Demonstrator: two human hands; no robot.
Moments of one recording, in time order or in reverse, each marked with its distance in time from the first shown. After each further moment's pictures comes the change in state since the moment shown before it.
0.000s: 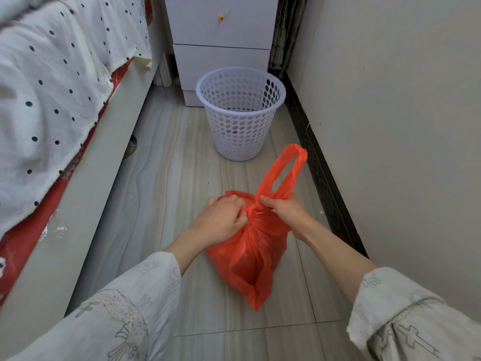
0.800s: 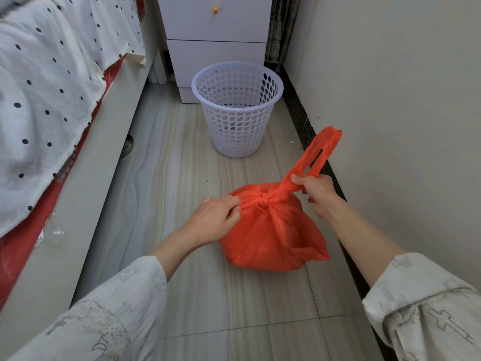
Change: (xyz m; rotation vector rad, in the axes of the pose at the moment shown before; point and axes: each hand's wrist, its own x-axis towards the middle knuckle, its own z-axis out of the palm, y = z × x) left_hand -0.007 -0.016 -0.003 -0.173 0.061 0.086; right_hand 0.012 -0.025 -0.048 0.018 0.279 0.124
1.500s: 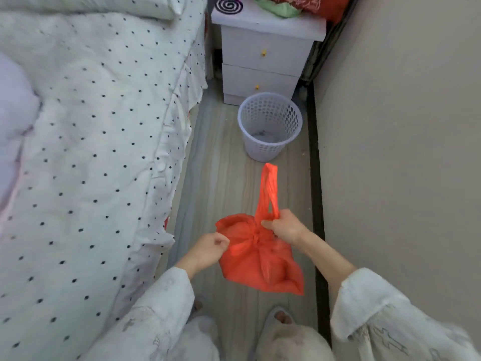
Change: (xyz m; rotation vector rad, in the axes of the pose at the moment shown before) left_hand -0.130 0.138 -0.217 -0.652 -0.232 -0.812; right_hand -0.237 -0.202 -0.014 -0.638 -0.565 0.077
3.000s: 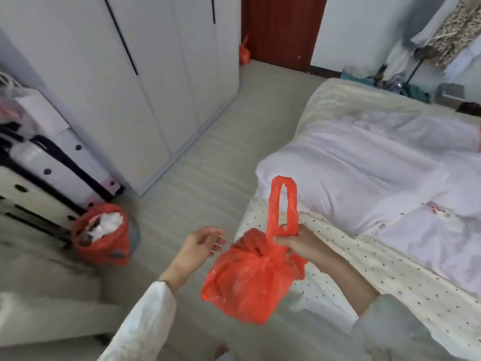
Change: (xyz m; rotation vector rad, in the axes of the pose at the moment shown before) left_hand -0.996 -0.216 0.309 -1.395 1.766 -0.500; right_hand -0.868 0.048 0.427 -1.192 -1.366 -0.862
